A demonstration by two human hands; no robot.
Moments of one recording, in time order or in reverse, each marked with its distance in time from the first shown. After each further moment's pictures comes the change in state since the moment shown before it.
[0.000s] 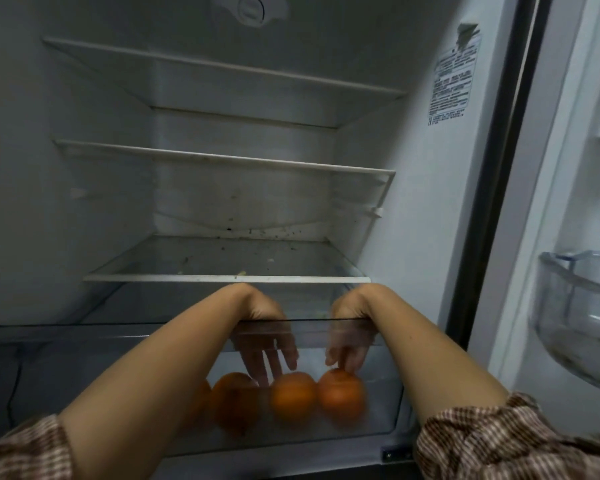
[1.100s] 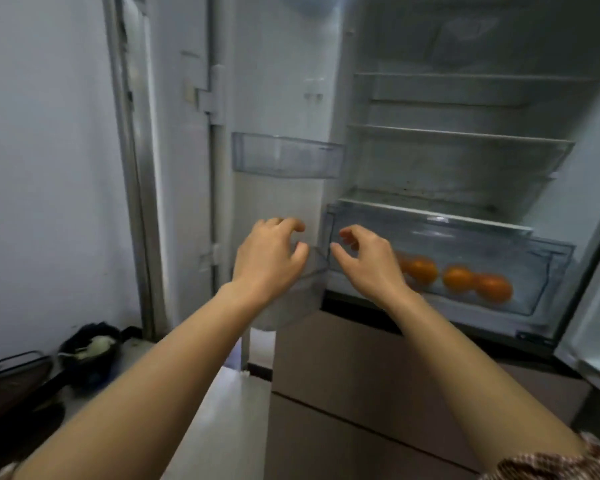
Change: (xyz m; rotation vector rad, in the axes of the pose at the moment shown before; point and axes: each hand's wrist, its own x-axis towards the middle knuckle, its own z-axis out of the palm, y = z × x) left_hand -0.272 -0.247 0.269 0.190 1.781 0.164; right_hand -0.206 -0.114 0.332 0.168 1.043 -1.169
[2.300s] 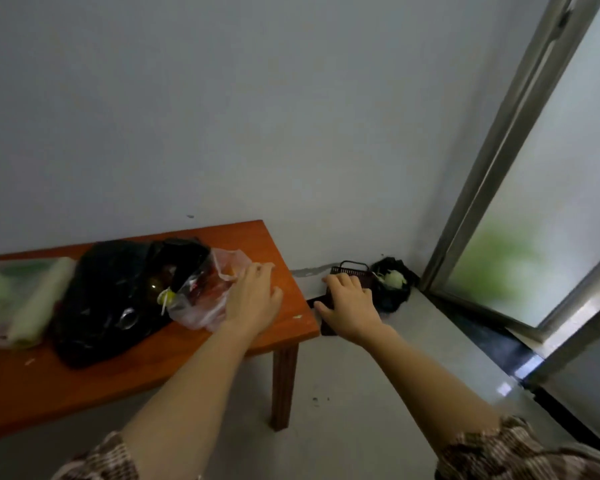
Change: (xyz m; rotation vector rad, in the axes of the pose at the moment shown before) left_hand -0.360 -0.561 -0.434 0.556 -0.060 -0.928; right_hand -0.208 -0.603 0.498 0.071 -0.888 -0.592
